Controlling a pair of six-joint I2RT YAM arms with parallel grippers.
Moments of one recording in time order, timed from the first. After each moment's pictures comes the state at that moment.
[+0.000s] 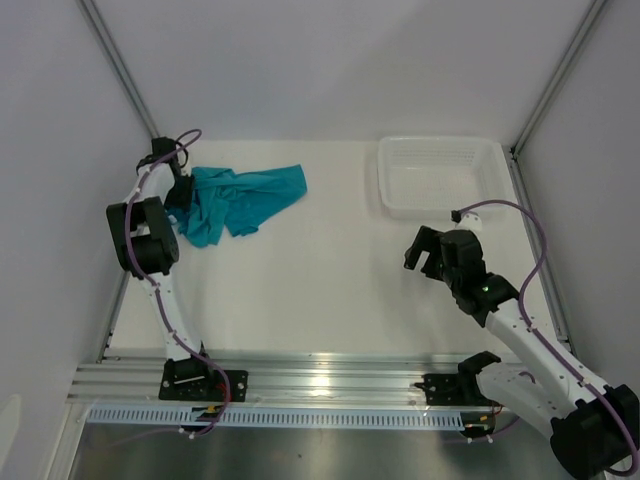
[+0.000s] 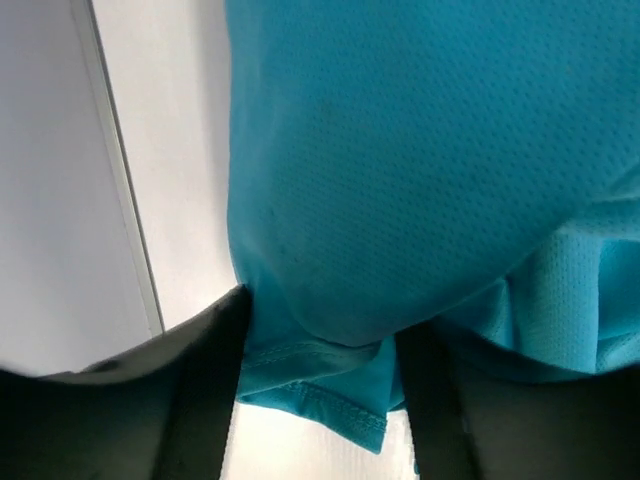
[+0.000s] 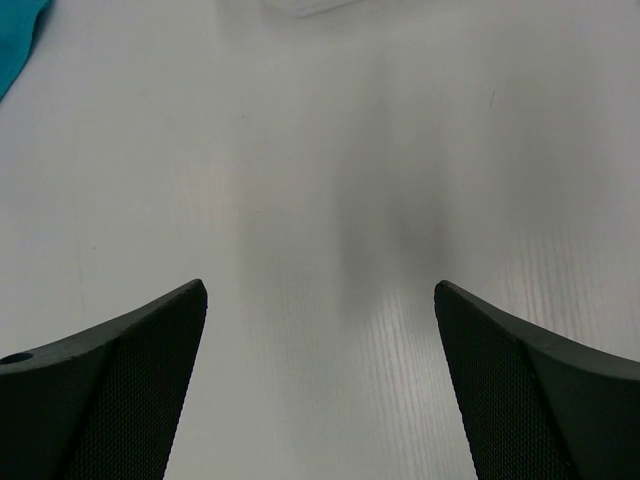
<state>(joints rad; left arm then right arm) 0.23 2.22 1.81 -0.70 -0.16 0.29 0.43 0.90 0.65 -0.36 0.25 0.57</state>
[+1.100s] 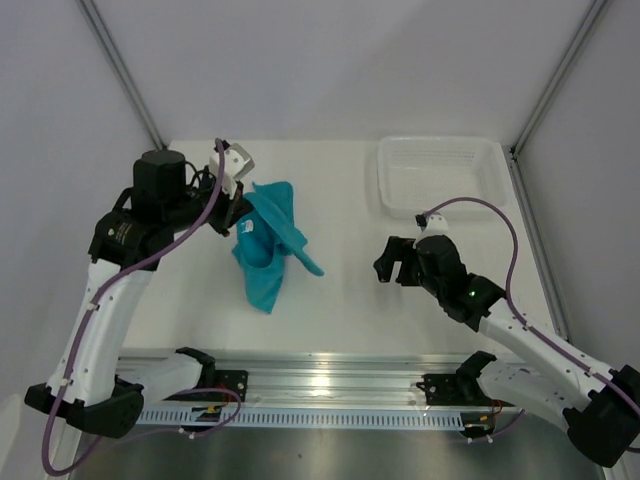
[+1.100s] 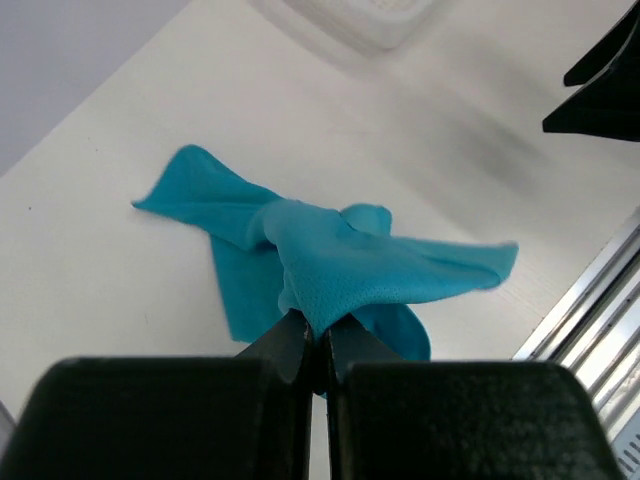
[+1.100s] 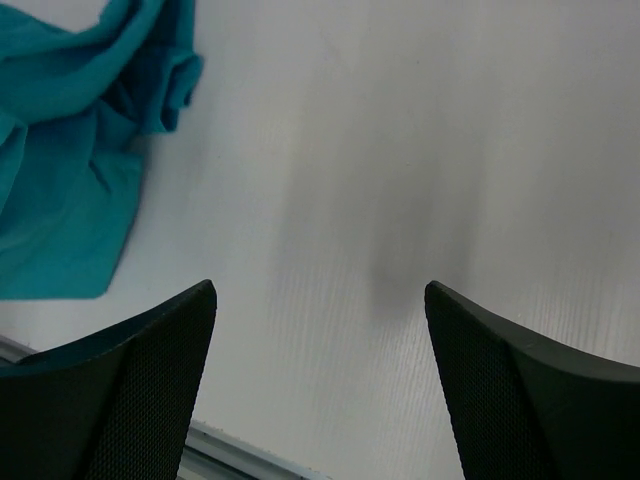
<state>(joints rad) -0.33 1.10 1.53 -0.95 0.37 0.32 0.68 0.93 0.69 -0.32 0.19 0.57</state>
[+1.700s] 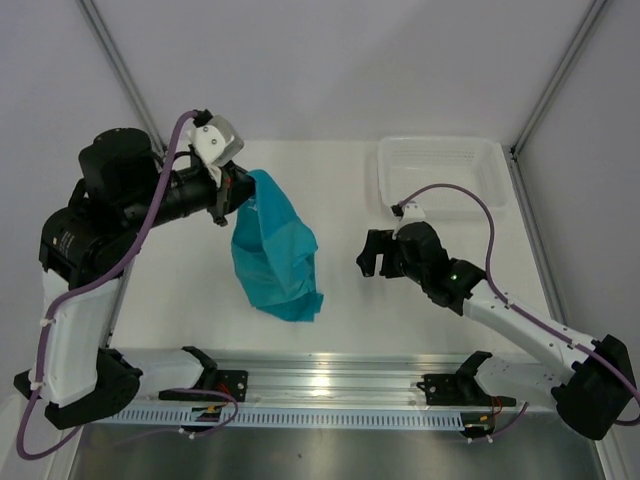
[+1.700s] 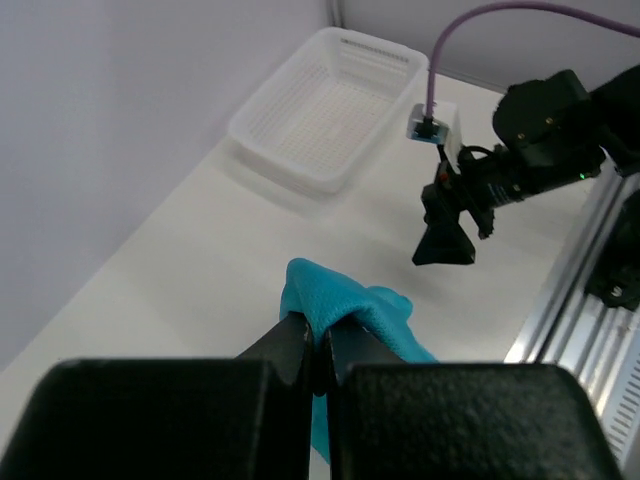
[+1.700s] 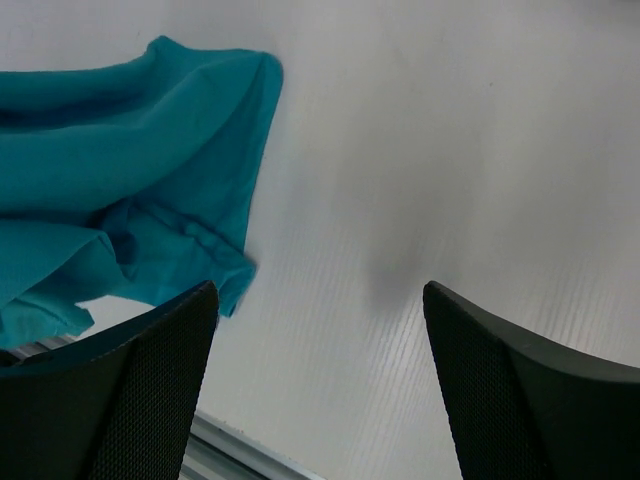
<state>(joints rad) -0.58 1.21 2.04 -1.07 0.36 0.23 0.73 1.08 0.80 -0.29 0.14 0.52</state>
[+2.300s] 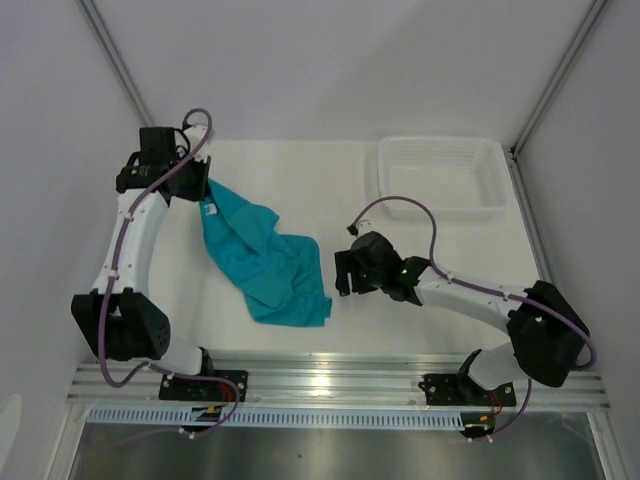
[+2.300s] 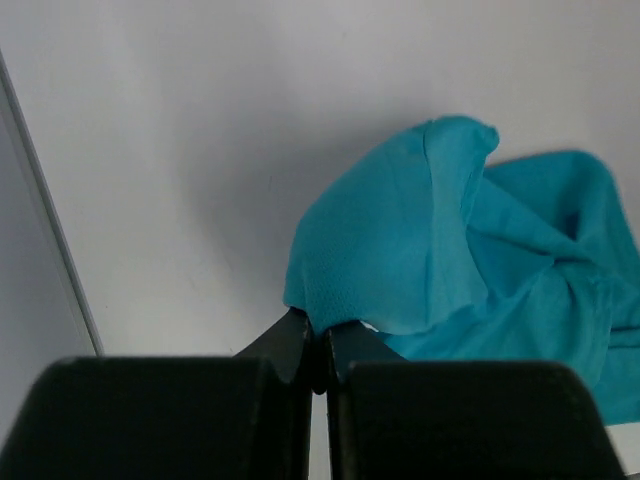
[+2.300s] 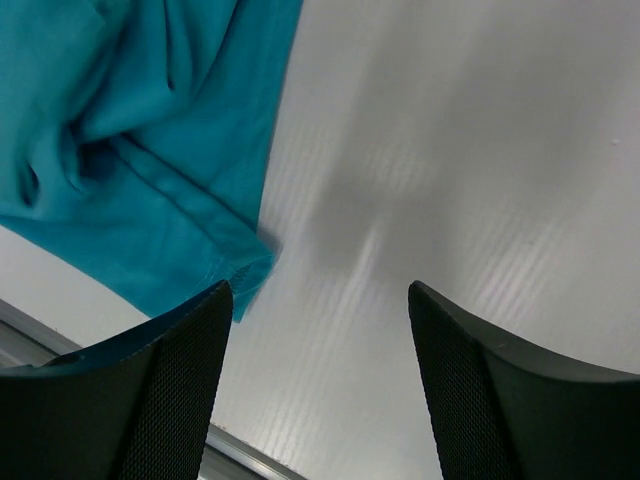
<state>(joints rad) 0.03 1.46 1.53 -0.82 0.21 0.27 0.86 1.41 0.85 -0.24 0.12 0.52</state>
